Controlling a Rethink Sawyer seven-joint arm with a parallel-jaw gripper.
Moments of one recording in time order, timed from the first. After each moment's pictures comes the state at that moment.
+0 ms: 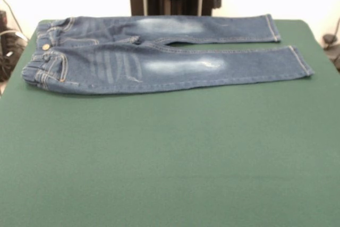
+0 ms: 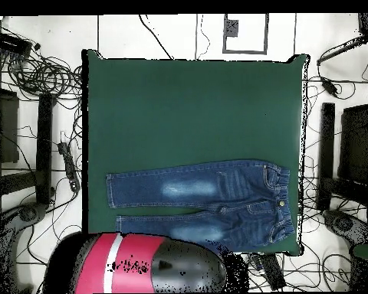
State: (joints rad) arm 0.03 -0.17 -0.16 2.38 -0.36 -0.68 1.80
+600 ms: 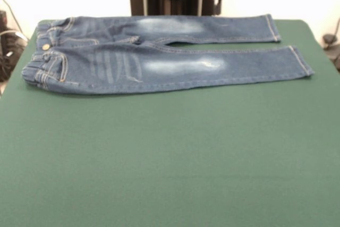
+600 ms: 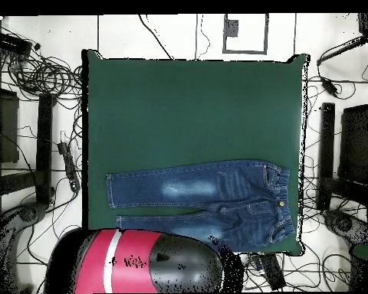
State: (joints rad) arm 0.04 -0.14 -0.16 2.38 -0.27 -0.77 1.80
